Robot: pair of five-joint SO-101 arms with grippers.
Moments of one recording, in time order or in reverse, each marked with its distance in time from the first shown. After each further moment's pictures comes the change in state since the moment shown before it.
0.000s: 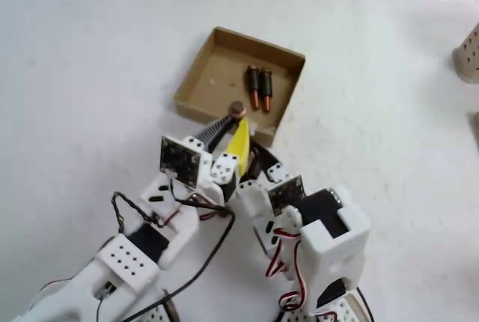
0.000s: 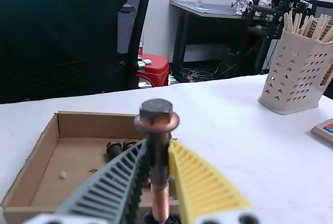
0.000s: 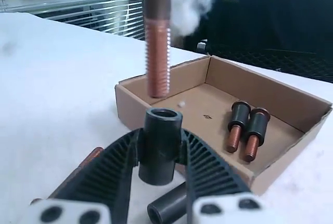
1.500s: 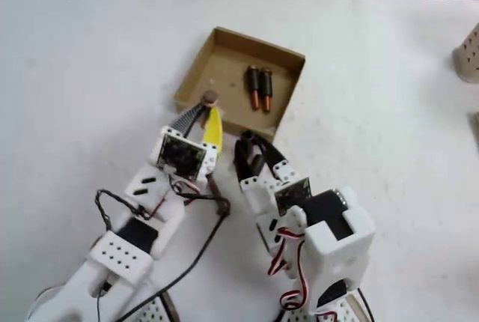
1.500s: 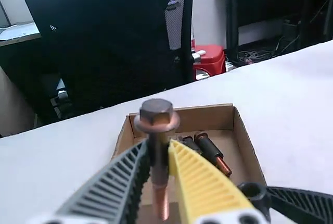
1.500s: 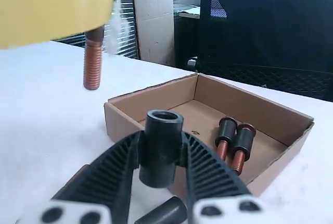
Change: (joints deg) left arm -9.3 -0.4 0.8 6.0 -19.1; right arm 2.1 -1.3 1.6 -1.4 0.0
